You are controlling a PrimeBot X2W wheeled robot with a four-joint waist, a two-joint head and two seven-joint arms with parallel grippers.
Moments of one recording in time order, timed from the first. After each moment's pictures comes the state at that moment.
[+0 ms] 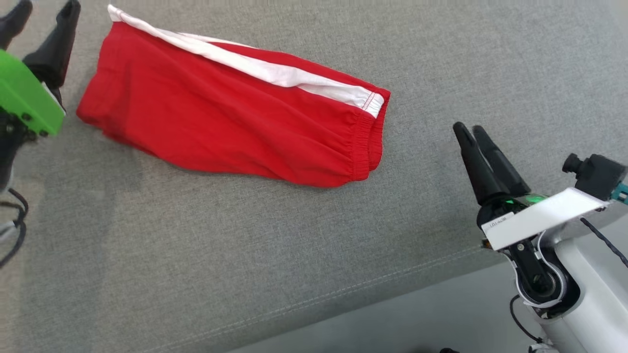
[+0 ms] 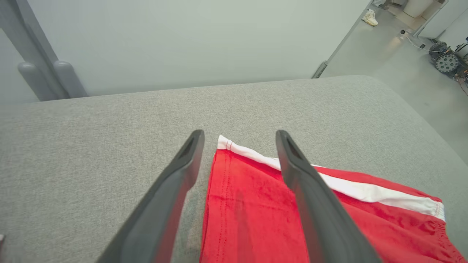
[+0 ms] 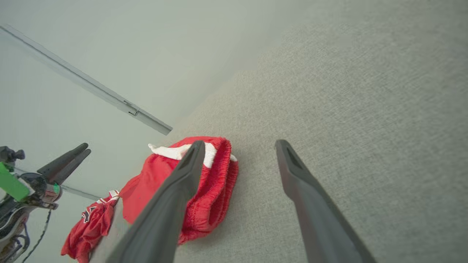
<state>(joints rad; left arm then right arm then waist) -0.78 0.58 -0.40 0.07 -0.96 0.05 0.35 -0.21 -0.32 0.45 -0.06 1.11 0.02 -0.18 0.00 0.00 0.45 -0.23</state>
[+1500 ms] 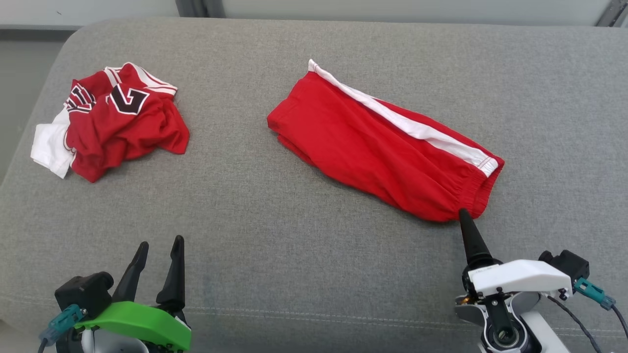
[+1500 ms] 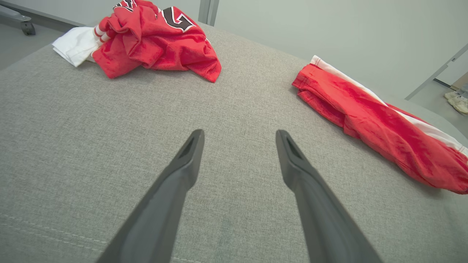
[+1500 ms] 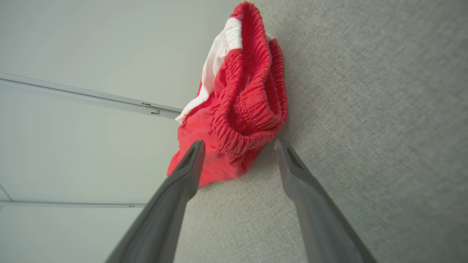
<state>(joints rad) 0.02 0.30 -0.37 0.01 -0.78 0.12 -0.19 0.01 -0.06 0.29 0.17 1.27 -0.09 -0.24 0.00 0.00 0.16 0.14</state>
